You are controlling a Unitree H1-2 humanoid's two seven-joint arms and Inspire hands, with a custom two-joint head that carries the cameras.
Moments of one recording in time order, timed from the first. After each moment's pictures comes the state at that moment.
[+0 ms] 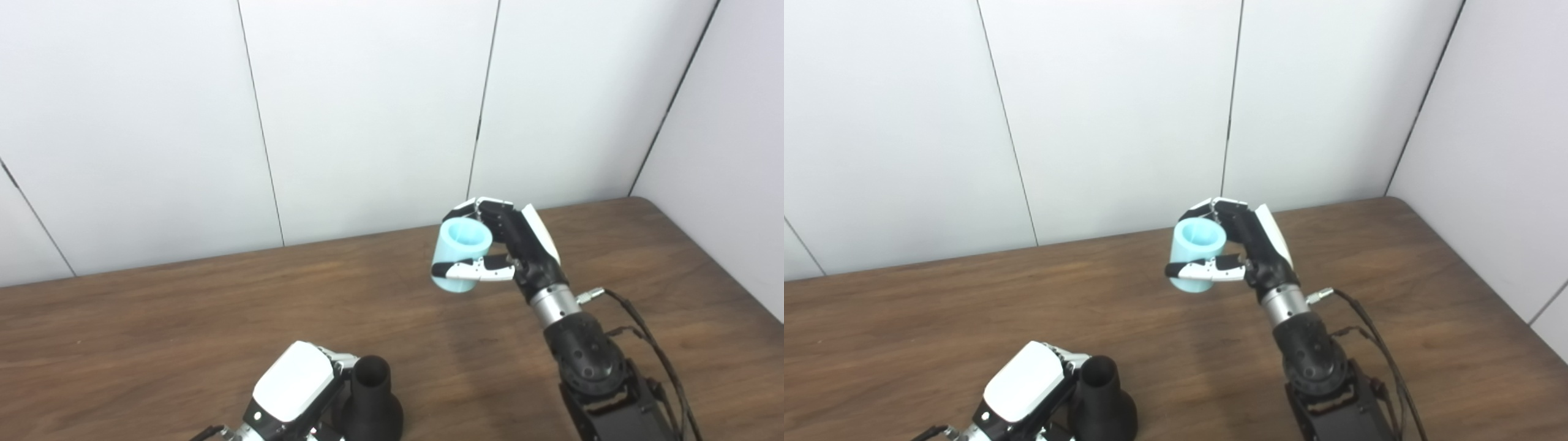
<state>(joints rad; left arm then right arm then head) -0.37 0.29 -0.60 0.23 0.96 -0.44 0.20 -0.24 -0.22 0.01 -0.29 -0.20 0.18 -0.03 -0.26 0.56</state>
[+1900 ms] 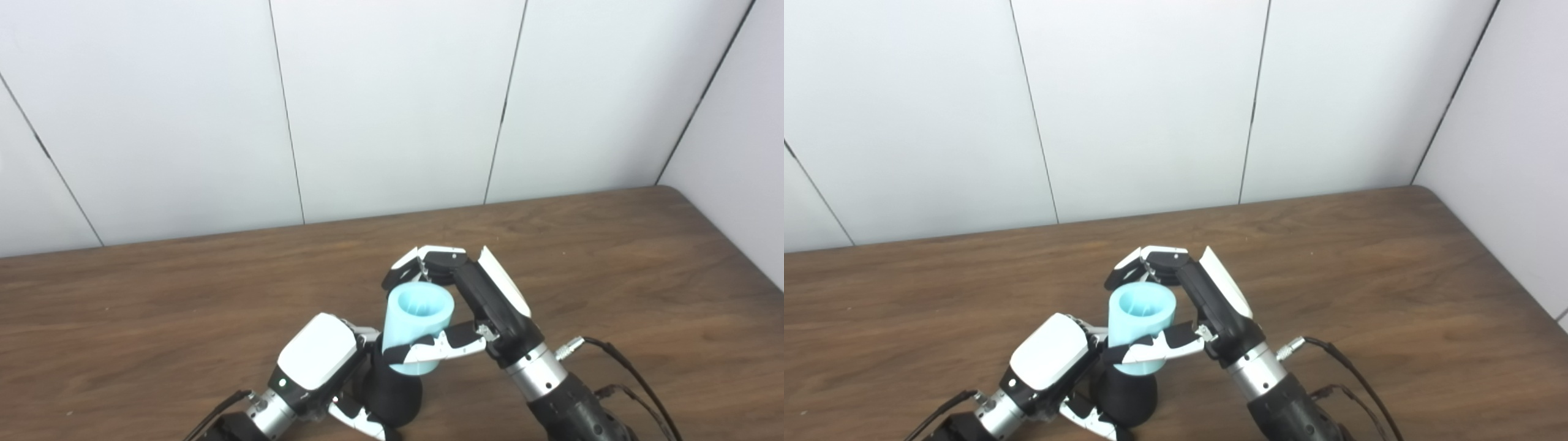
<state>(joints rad) -0.39 0.28 -0.61 0.26 0.99 -0.40 0.22 -0.08 -0.14 0.16 -0.37 -0.29 -0.17 0.08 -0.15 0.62</state>
